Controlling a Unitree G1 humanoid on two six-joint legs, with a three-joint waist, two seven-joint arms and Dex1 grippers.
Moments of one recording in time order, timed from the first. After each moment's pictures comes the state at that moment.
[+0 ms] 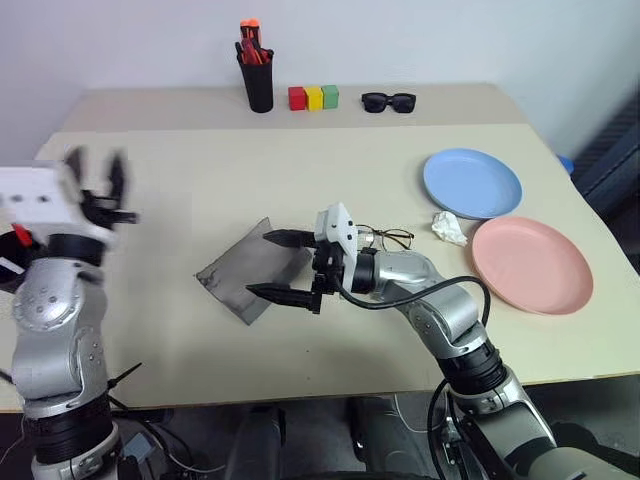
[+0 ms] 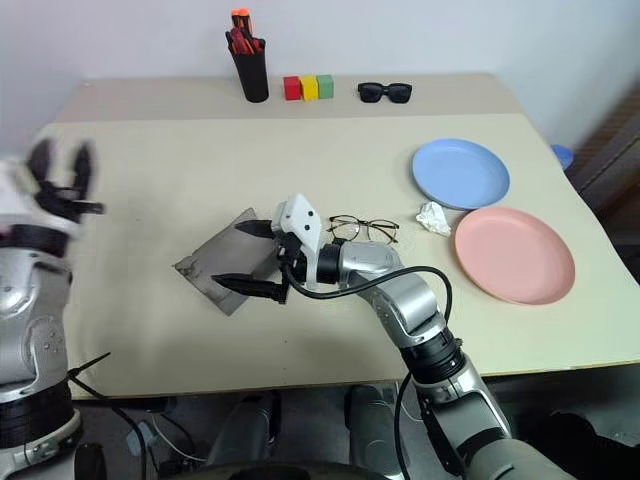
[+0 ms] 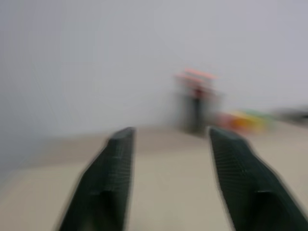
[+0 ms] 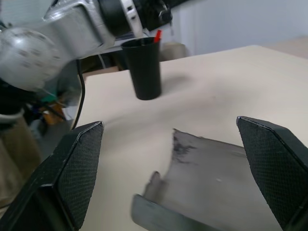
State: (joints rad) left arm -0.20 0.50 0.36 -0.52 -0.52 0.53 -0.28; right arm -0.52 -0.22 0.31 -0.20 0.41 0.50 0.83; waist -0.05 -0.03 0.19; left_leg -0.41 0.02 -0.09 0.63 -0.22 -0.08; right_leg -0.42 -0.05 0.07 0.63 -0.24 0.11
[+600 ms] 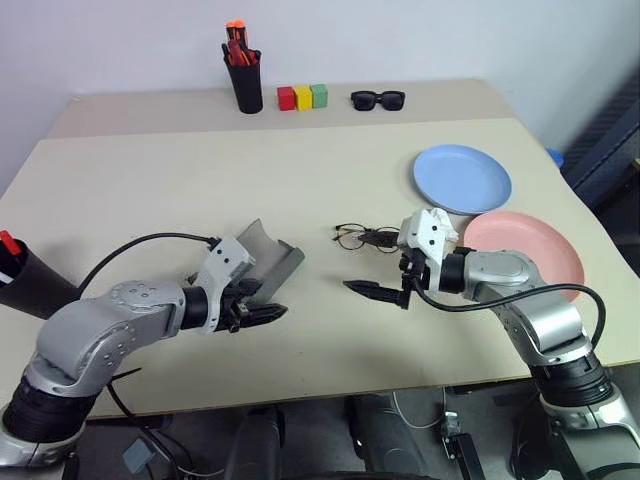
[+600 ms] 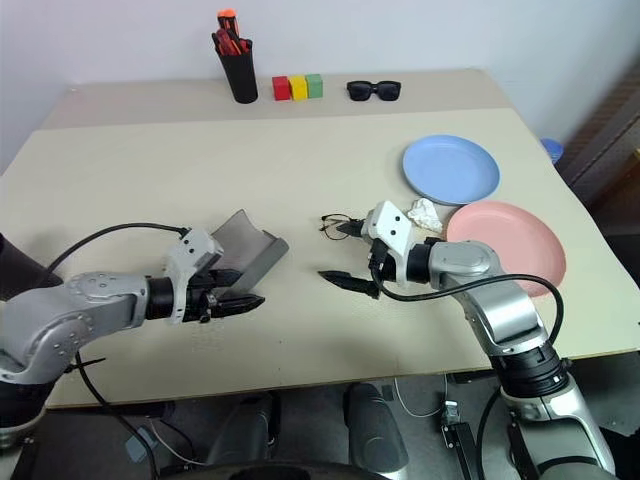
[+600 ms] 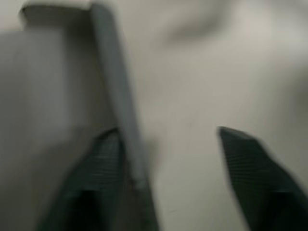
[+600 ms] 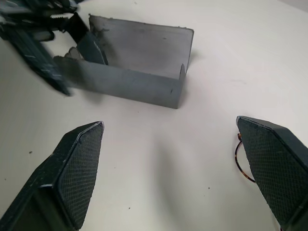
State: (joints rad) left arm -0.27 0.81 -0.07 -0.48 -0.72 1.10 -0.54; right arm -0.38 -0.62 0.14 -0.30 0.37 0.51 0.90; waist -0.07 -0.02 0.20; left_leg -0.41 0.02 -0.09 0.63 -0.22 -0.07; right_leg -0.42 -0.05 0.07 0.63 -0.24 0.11
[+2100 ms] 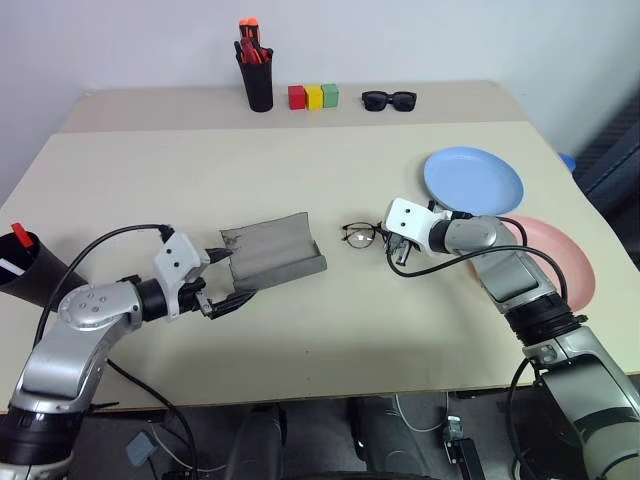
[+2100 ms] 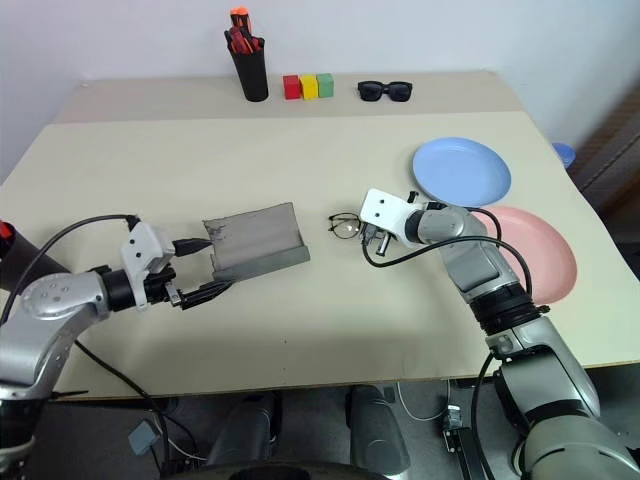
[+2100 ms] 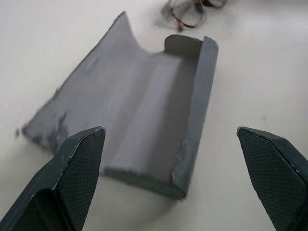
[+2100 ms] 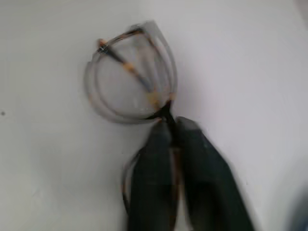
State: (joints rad) left arm -0.02 0.74 0.16 -0.38 -0.42 0.48 -0.83; right arm -0.69 -0.62 0.34 0.25 -0.14 0.19 0.80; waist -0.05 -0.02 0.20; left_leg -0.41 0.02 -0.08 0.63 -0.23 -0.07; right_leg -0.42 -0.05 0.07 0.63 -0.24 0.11
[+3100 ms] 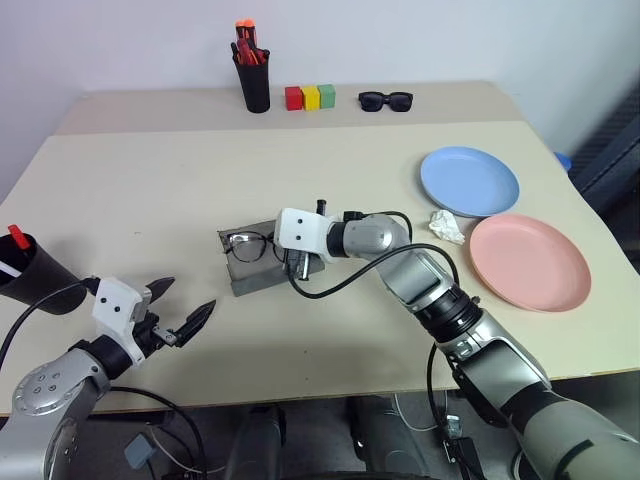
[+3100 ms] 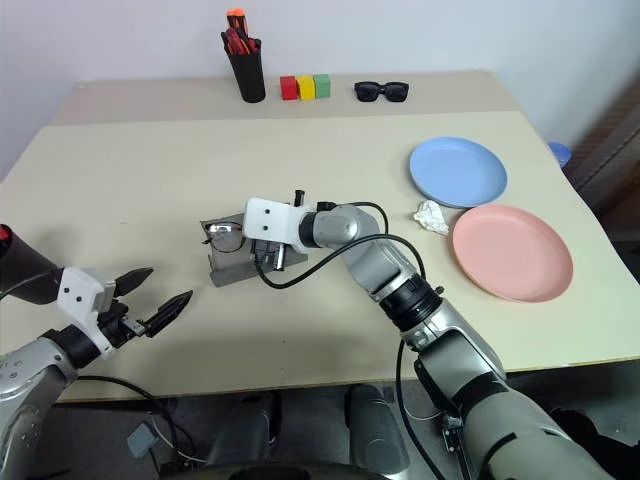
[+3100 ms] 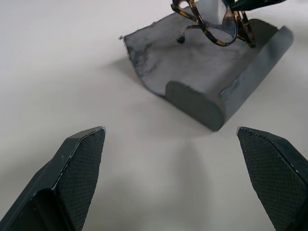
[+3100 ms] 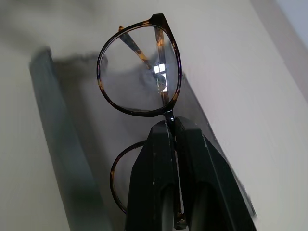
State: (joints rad) left arm 0.31 0.58 0.39 -0.50 -0.47 0.42 -0.64; right arm -0.82 -0.26 0.51 0.17 -0.17 0.26 0.82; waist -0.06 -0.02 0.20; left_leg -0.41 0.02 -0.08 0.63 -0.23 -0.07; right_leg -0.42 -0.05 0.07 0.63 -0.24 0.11
